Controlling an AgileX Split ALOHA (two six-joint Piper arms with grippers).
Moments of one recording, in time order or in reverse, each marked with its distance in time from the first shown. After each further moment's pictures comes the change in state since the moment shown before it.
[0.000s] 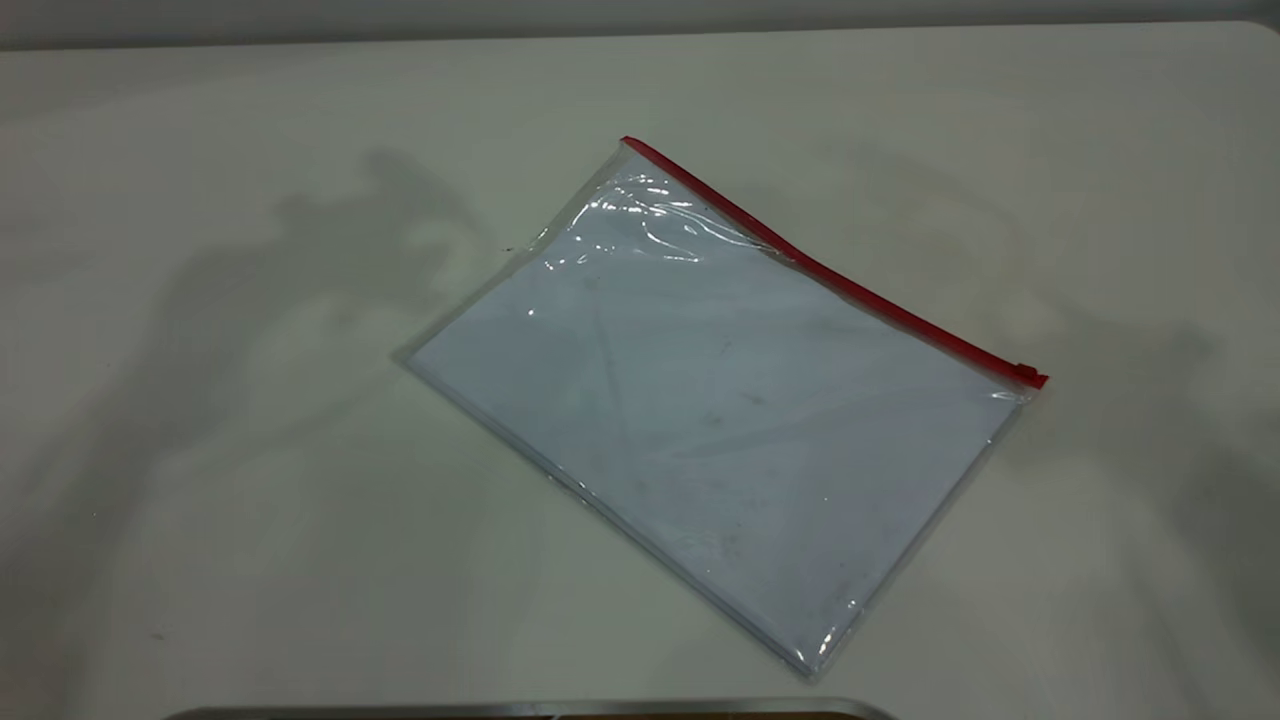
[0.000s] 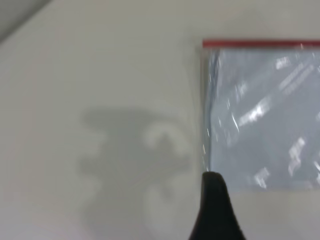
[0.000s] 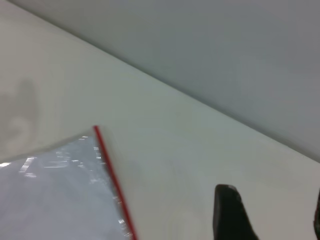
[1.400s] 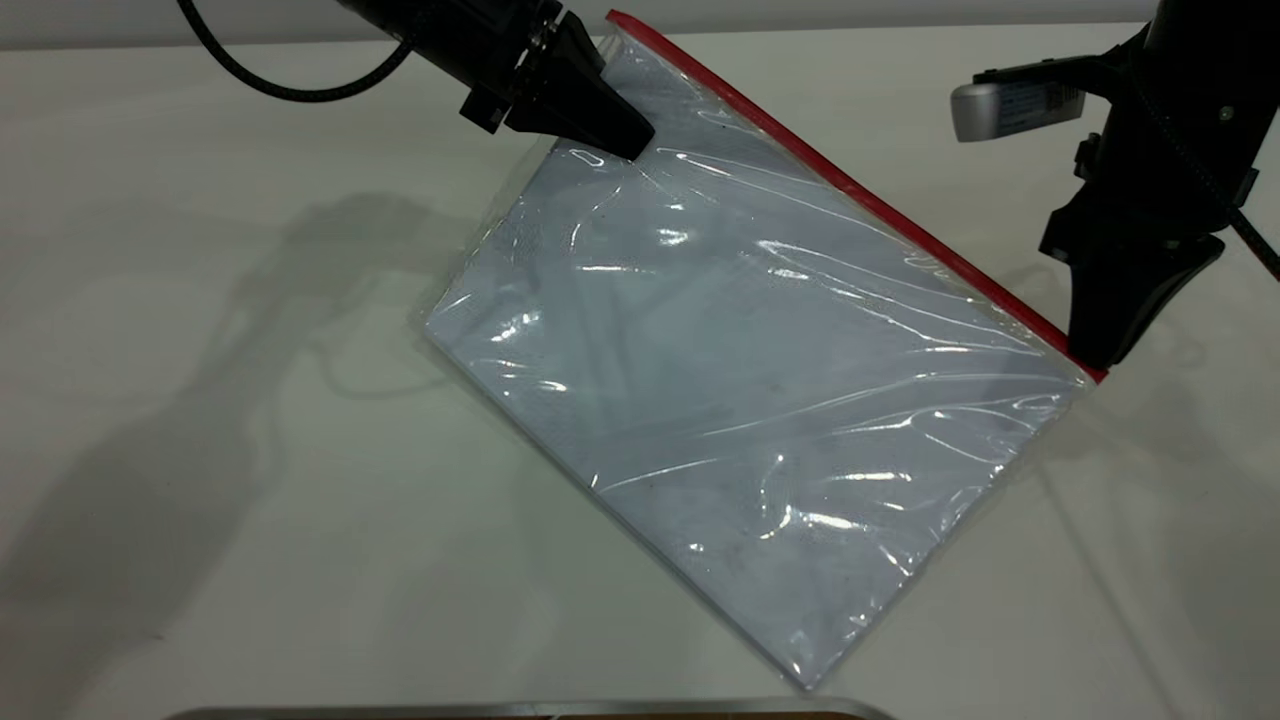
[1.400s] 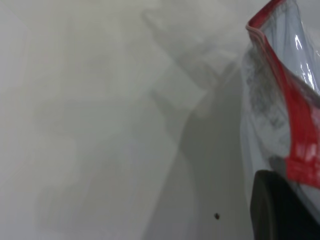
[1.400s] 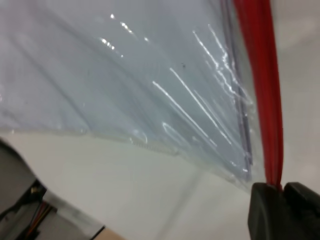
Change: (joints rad) left arm -0.007 0.680 0.000 -0.830 -0.066 1.372; right arm 0.002 0.989 -0.009 -0.085 0.143 -0.050
